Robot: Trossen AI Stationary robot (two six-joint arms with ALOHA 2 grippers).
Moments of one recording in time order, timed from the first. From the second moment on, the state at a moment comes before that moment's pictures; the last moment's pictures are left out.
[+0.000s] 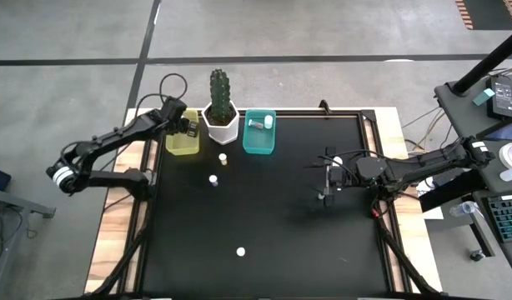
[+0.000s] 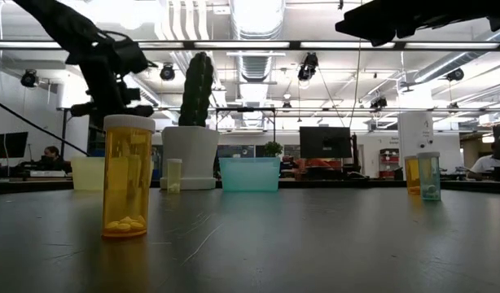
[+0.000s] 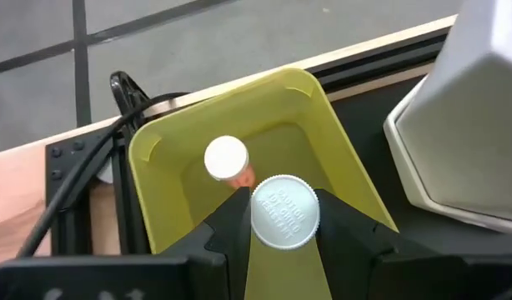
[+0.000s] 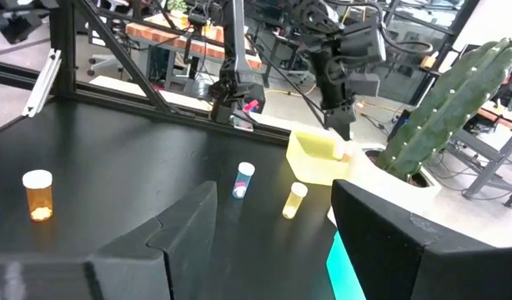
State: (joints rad) left arm 0.87 1.13 0.71 -0.48 -0.36 -0.28; right arm 0.18 0.89 0.47 0.31 0.24 -0.25
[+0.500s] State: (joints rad) left arm 0.88 1.30 0.71 -0.38 -0.35 -0.26; right arm 0.18 0.89 0.47 0.31 0.24 -0.24
